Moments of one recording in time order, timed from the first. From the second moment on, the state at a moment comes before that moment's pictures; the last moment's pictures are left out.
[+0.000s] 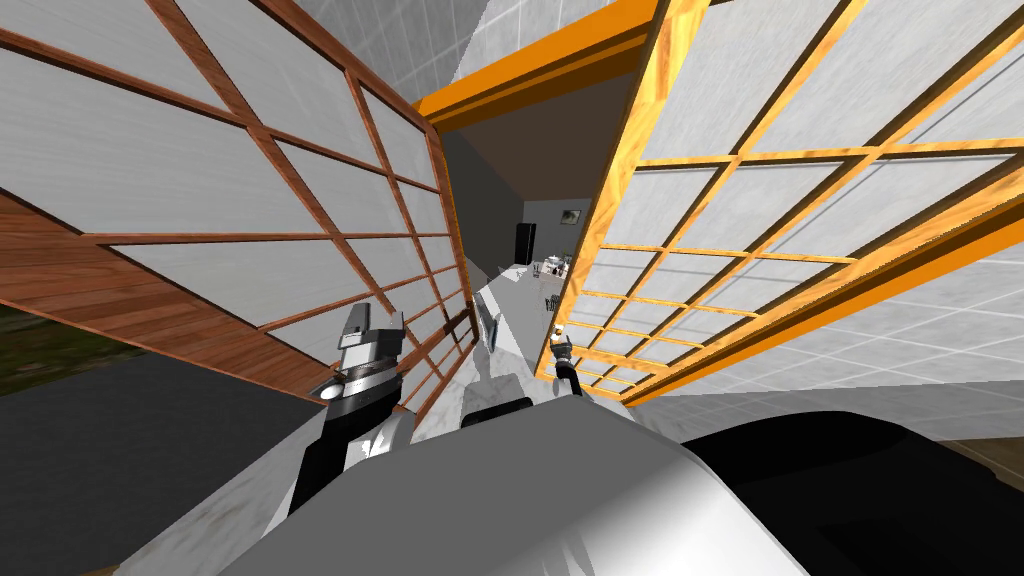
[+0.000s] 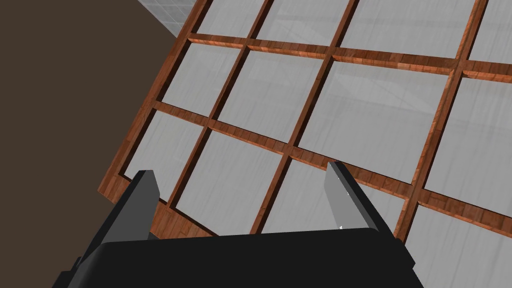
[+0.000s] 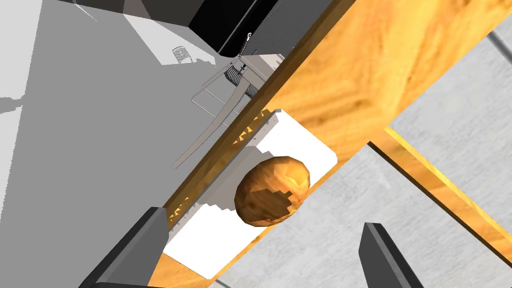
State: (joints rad) arm -0.01 -0.19 -0.04 -0.73 -0.55 -0.81 -0.73
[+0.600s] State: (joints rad) arm 0.00 -0.18 0.00 -0.75 -0.62 -0.83 -0.88
